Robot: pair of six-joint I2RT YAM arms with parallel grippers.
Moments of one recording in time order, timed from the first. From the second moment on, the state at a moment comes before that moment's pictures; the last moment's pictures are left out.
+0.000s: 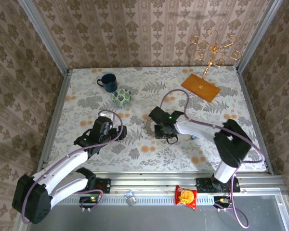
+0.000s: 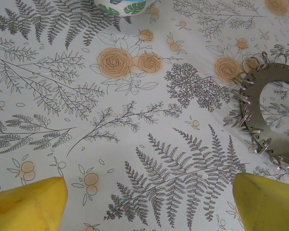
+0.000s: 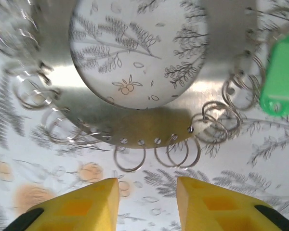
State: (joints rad) left arm -0.59 0.93 0.51 -0.34 -0.12 -0.43; right arm 0.78 1.65 1.08 -0.68 0.10 0.81
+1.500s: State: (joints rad) left arm -0.60 0.91 0.51 -0.32 -0.13 -0.43; right arm 0.78 1.66 0.84 -0.24 0.03 1.55
